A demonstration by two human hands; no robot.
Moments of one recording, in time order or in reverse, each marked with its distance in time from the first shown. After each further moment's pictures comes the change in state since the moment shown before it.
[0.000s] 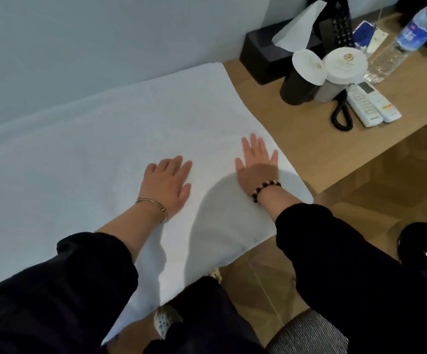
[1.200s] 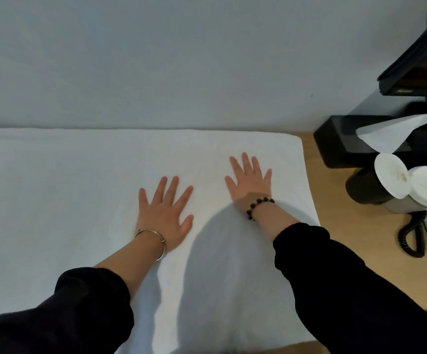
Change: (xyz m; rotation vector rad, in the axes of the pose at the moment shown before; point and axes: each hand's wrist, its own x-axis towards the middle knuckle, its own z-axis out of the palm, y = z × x) left_hand 0.003 -0.053 0.008 -0.027 -0.098 -0.494; right_hand 0.119 -0.116 -0.024 -0.089 -0.120 -0.419
